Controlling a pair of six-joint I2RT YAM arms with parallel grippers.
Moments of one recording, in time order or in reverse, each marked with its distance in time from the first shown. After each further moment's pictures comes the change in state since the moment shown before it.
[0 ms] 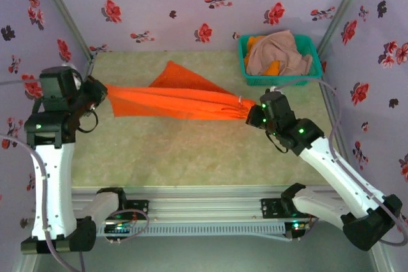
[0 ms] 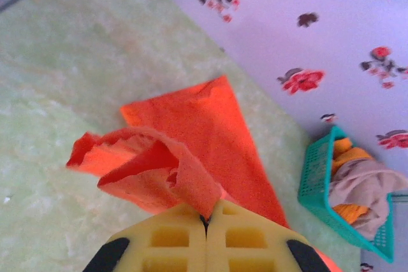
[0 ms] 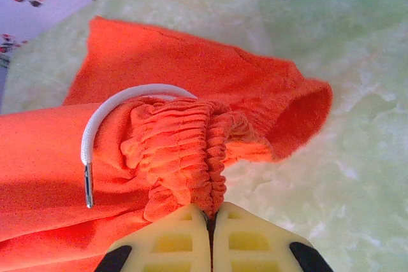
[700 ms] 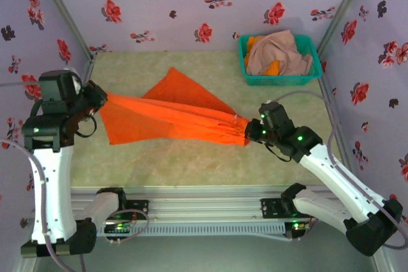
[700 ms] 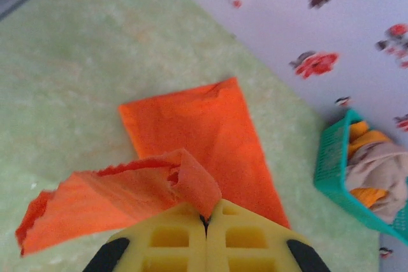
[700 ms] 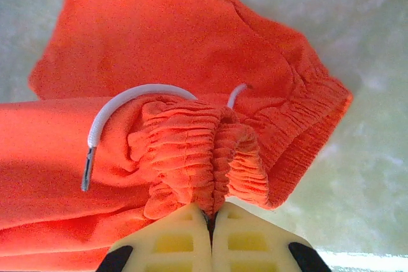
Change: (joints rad) left arm 0.000 -0.011 -0.059 -0.058 0.000 0.049; right arm 0.013 -0.043 -0.150 -0.046 -0.179 0.084
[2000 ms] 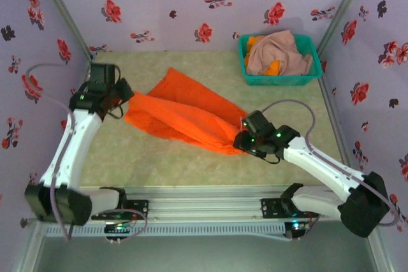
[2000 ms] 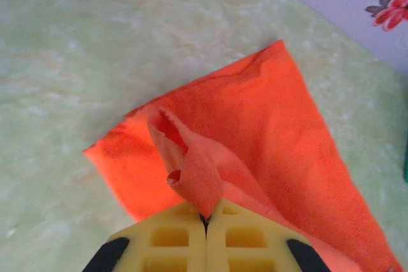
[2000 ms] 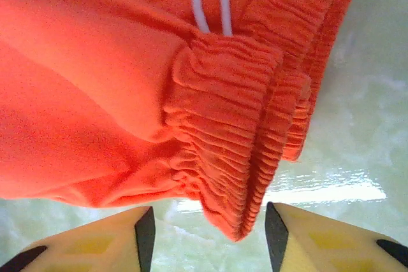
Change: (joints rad) left arm -0.159 0.184 -0.255 0.302 -0.158 0.049; right arm 0.082 0.140 -0.075 -0.011 -0.001 0.075
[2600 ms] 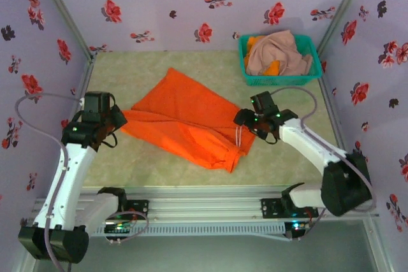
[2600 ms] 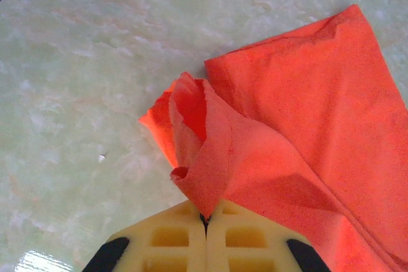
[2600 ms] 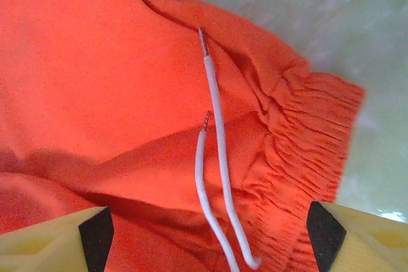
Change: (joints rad) left arm 0.008 -0.249 -0.218 -0.102 -0.078 -0.008; right arm -0.243 0.275 0.079 0.236 -0.061 -0.065
